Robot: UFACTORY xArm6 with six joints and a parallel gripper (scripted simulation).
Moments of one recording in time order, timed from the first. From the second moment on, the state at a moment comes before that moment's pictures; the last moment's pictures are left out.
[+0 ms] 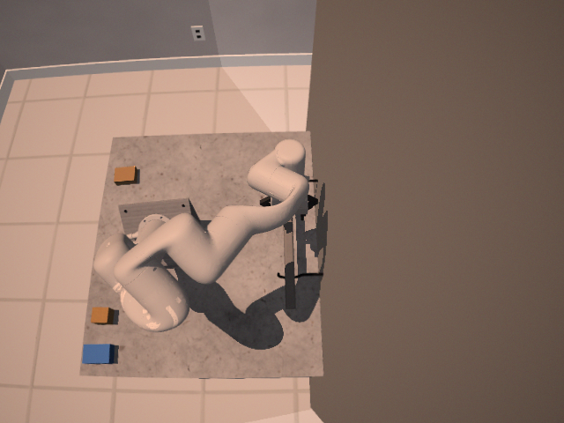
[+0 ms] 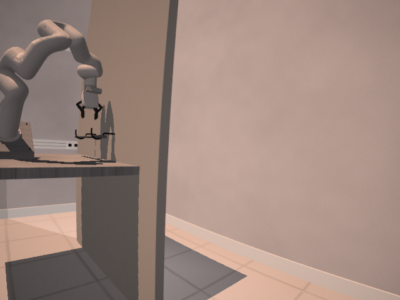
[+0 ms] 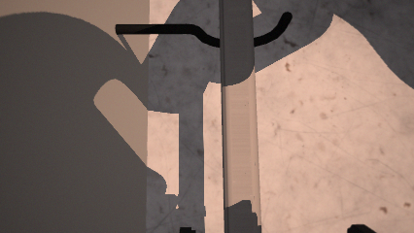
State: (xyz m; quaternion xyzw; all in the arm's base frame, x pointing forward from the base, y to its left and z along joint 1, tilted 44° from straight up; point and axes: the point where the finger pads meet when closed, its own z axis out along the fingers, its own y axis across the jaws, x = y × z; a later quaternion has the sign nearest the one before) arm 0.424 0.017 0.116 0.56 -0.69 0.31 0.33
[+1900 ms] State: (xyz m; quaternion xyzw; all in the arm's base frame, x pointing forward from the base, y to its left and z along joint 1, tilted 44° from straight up) arm 0.424 0.017 0.116 0.56 -0.69 0.31 0.33
